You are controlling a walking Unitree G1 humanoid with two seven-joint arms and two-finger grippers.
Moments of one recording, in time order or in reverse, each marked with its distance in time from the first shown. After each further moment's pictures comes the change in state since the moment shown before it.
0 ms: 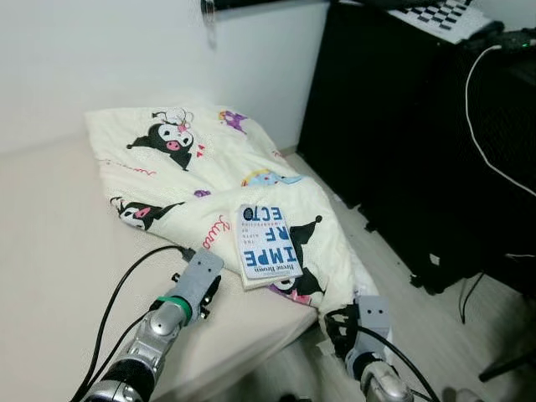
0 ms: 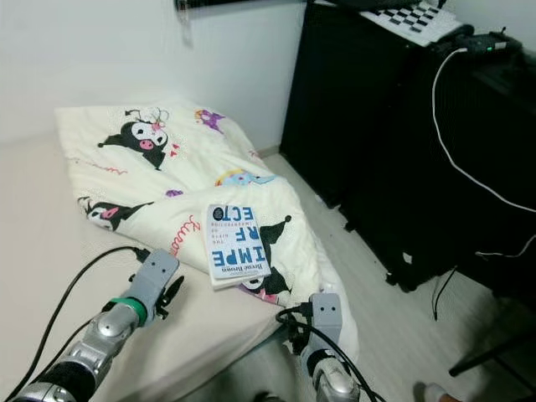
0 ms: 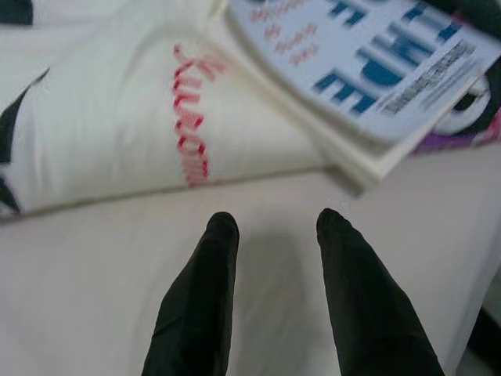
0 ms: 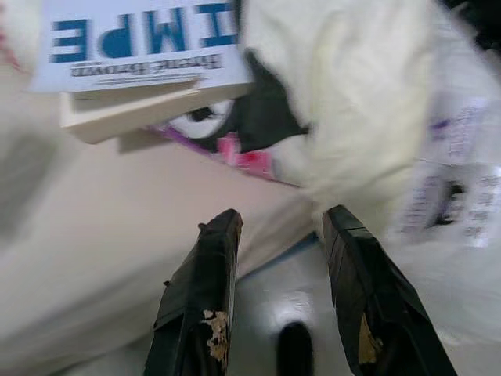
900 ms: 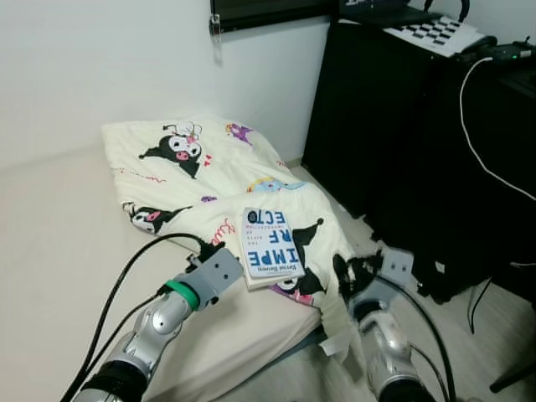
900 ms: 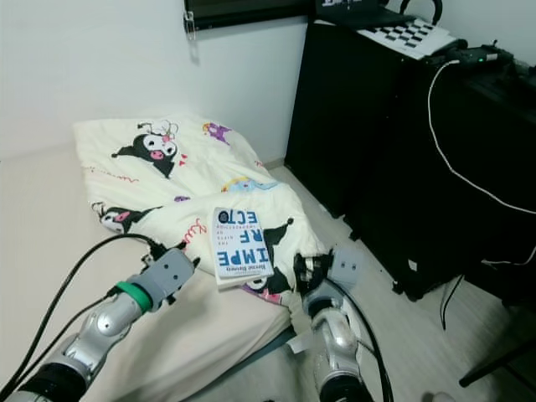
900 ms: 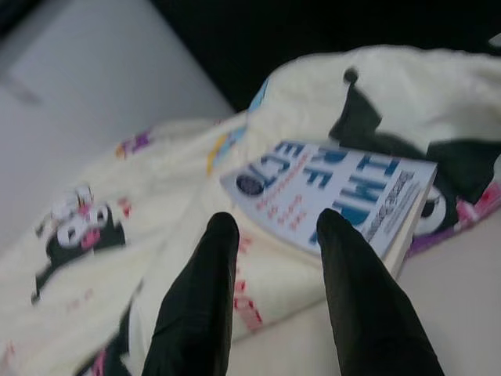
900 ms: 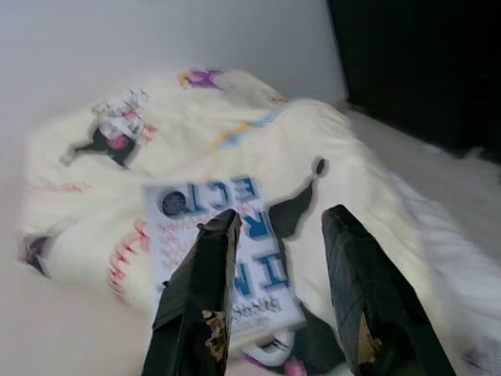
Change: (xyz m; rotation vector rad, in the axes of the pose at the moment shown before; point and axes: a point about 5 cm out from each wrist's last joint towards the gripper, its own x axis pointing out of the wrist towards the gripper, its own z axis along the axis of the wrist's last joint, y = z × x) left arm -0.010 -0.007 0.064 0.308 -0.401 -0.073; right arm 0.029 0.002 0.101 0.259 -0.413 0.008
